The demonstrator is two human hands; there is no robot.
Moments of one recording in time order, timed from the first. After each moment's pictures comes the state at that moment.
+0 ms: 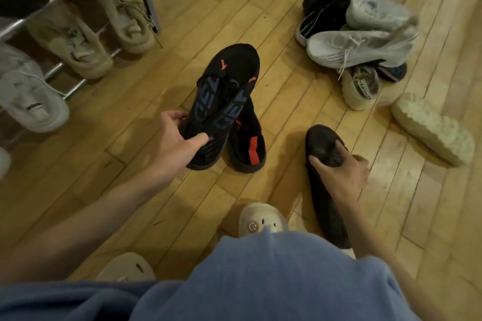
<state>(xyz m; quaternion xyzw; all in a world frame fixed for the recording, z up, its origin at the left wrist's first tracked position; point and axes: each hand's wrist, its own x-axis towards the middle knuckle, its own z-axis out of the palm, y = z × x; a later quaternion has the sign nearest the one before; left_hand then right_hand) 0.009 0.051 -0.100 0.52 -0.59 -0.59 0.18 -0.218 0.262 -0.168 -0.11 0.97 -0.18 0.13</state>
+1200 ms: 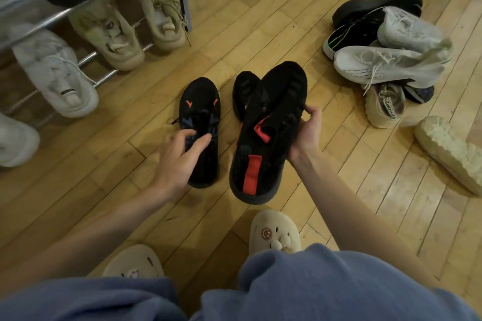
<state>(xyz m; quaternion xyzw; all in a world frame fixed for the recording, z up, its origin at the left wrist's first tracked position) 0.057 0.052 -0.124 0.57 -0.62 -0.52 0.12 -0.159 0.113 -0.108 0.12 0.50 -0.68 0.52</state>
